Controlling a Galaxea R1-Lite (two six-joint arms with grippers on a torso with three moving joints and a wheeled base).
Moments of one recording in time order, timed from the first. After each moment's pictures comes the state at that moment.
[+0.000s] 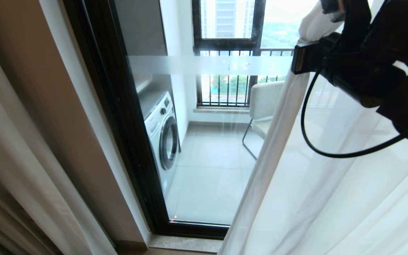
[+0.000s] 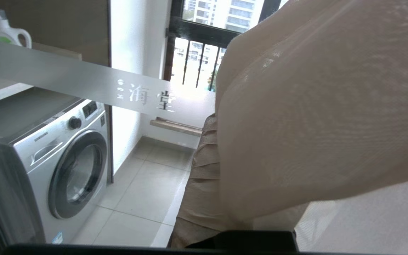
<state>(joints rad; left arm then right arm) 0.00 0.00 0.00 0.00 0.01 -0.04 0.46 1.72 -1.32 -0.67 -0.36 -0.26</state>
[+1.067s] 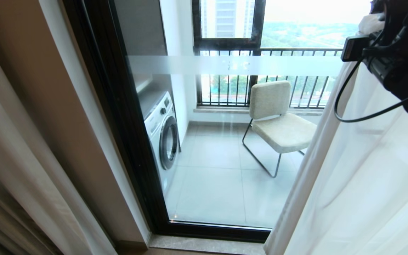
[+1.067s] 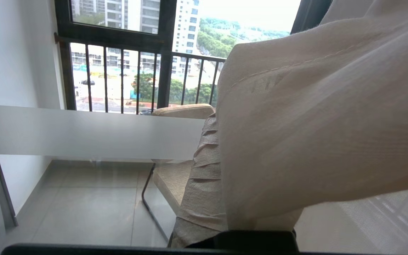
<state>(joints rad) 0.00 0.00 0.00 0.00 0.01 -0.04 0.12 1.83 -1.43 -0.72 -0.36 -0.25</state>
